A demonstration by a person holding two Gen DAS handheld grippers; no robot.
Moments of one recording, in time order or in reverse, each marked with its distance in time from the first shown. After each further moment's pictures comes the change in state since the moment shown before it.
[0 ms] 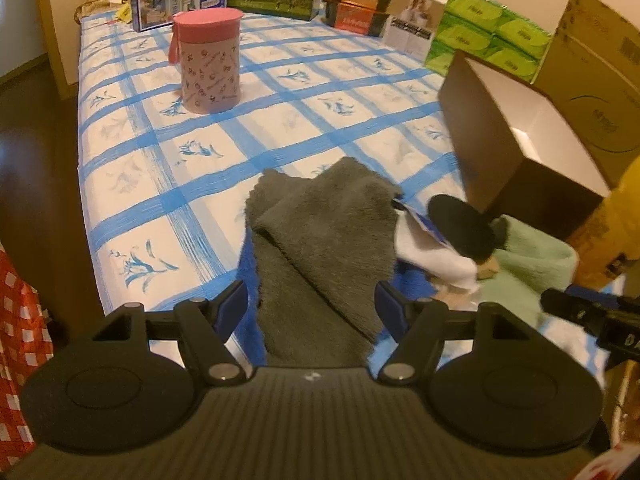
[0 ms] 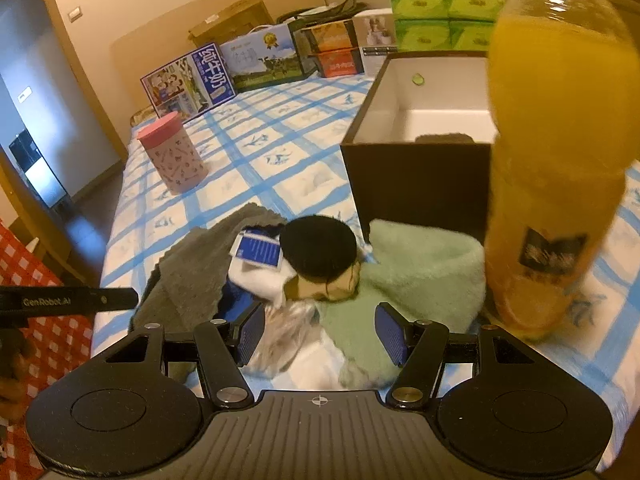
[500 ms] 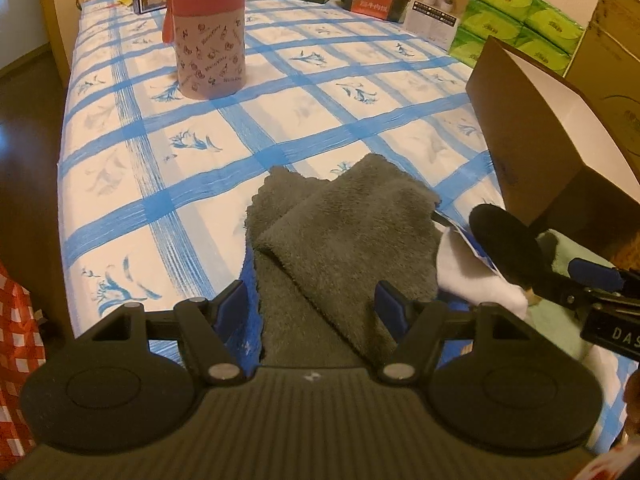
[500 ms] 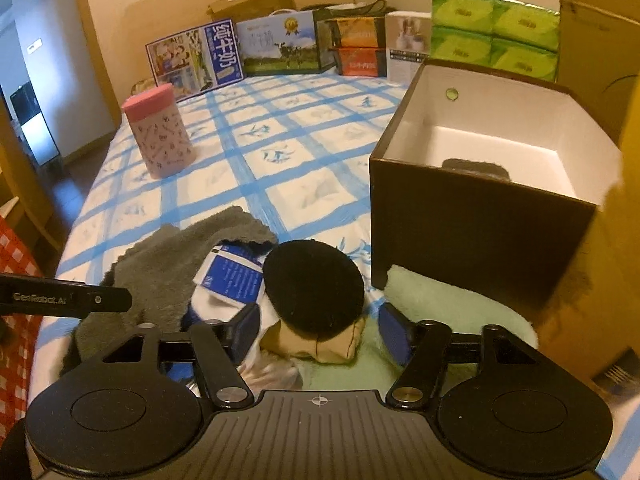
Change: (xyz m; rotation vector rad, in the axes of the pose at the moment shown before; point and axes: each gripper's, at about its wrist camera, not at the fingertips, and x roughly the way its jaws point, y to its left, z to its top) left arm 0.059 0.008 0.017 -0.029 0.036 0.015; right arm 0.078 0.004 0.020 -0.152 0.008 -0.046
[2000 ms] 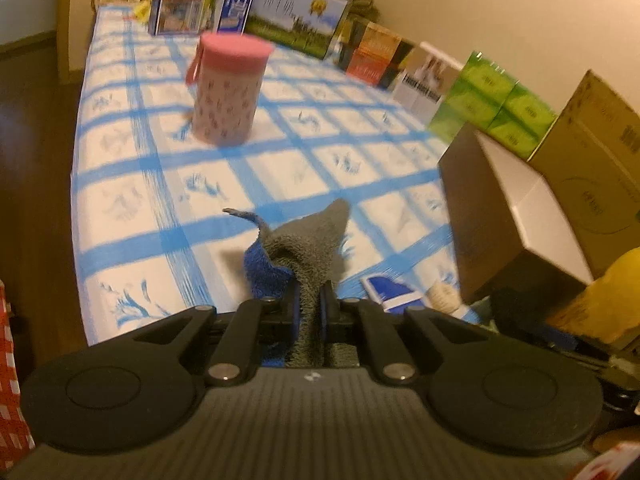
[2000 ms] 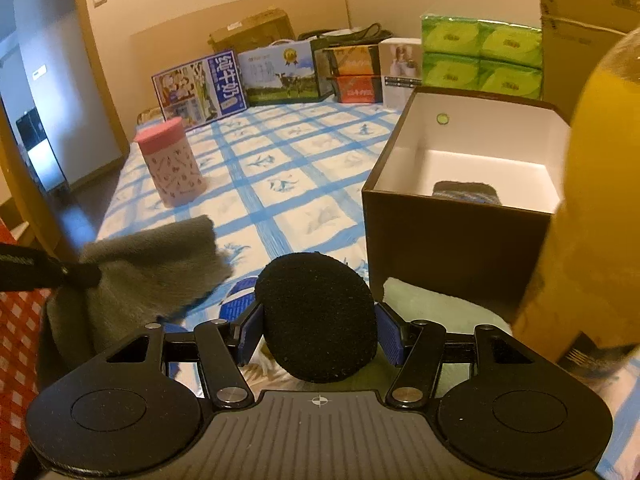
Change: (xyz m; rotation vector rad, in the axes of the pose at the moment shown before) left arm -0.067 0.031 0.009 -0.127 -0.158 -0.139; right arm -0.044 0.000 -0.002 0.035 -0.083 0.024
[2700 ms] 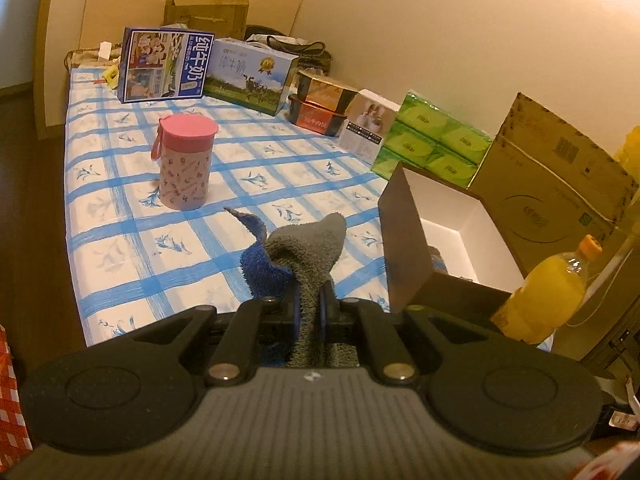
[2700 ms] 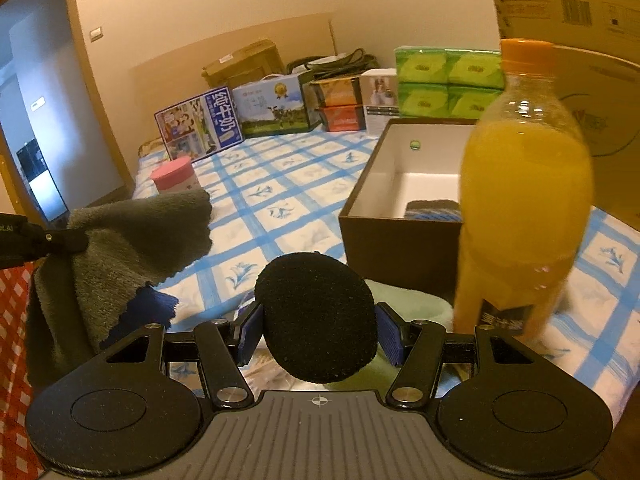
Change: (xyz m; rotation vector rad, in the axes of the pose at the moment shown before) left arm -0.084 -0.048 0.004 0.083 -0.121 -0.077; right arm -0.081 -0.004 -0.007 0.051 -0.069 -0.004
